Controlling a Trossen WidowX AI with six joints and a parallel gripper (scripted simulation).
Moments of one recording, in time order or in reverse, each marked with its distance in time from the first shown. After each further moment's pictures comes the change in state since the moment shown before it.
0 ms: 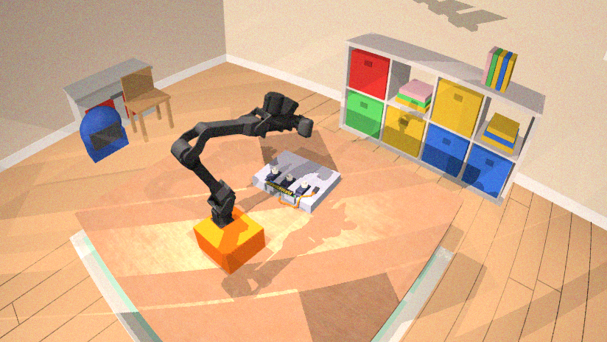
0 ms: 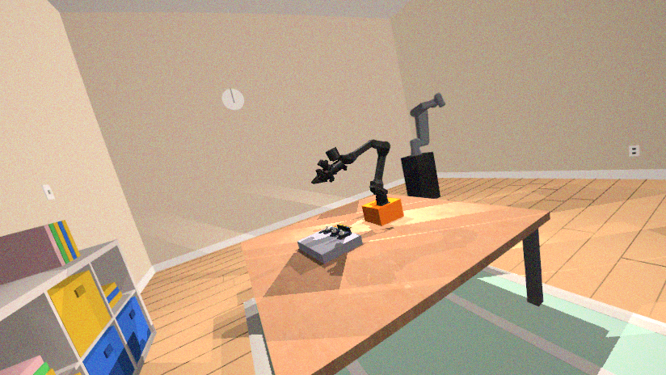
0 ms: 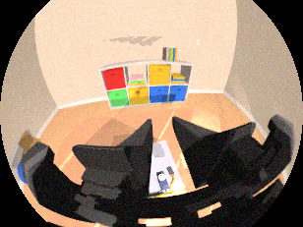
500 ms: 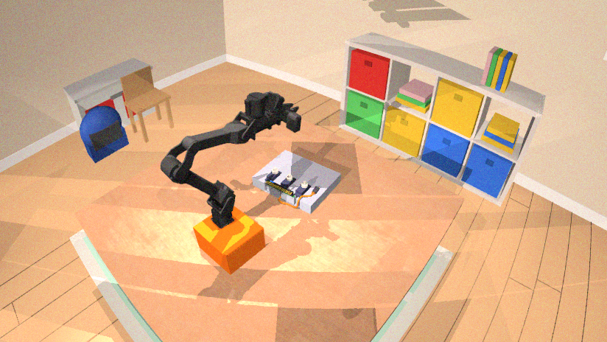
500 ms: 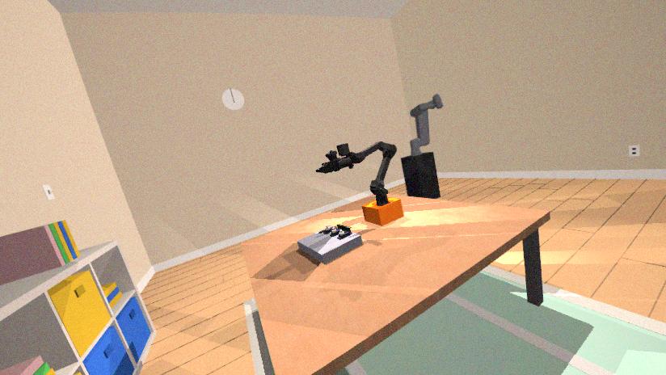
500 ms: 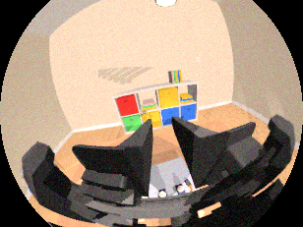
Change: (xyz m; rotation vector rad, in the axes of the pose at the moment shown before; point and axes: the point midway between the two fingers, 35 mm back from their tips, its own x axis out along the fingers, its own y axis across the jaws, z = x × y) arm -0.050 0.019 0.038 0.140 -0.272 0.063
